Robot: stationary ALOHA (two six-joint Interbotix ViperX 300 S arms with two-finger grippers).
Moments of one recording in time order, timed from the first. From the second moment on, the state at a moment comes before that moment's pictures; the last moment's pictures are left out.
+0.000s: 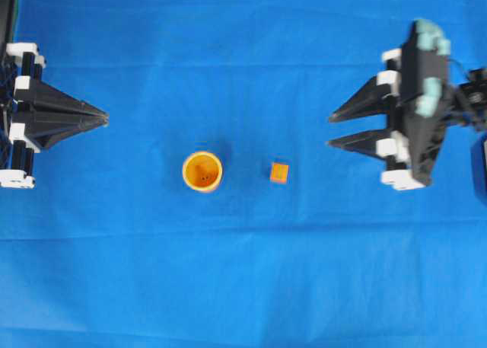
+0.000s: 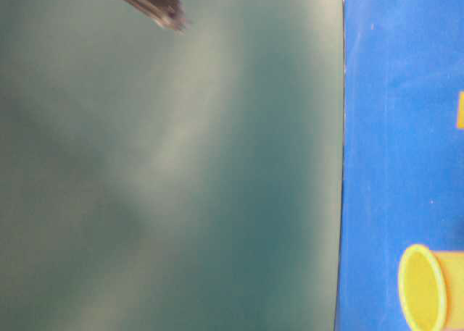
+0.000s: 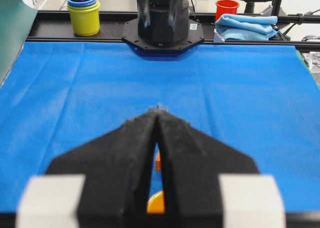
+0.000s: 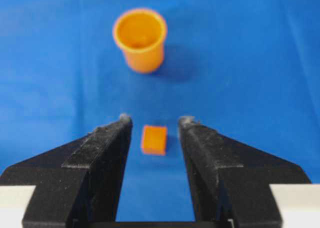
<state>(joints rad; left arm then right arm) 0.02 -0.96 1.15 0.01 -0.17 0.00 -0.03 -0.47 0.74 0.00 0.27 0.10</state>
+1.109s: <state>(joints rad) 0.02 -0.96 1.14 0.01 -0.17 0.00 -0.02 0.02 0.53 0.00 0.44 0.09</state>
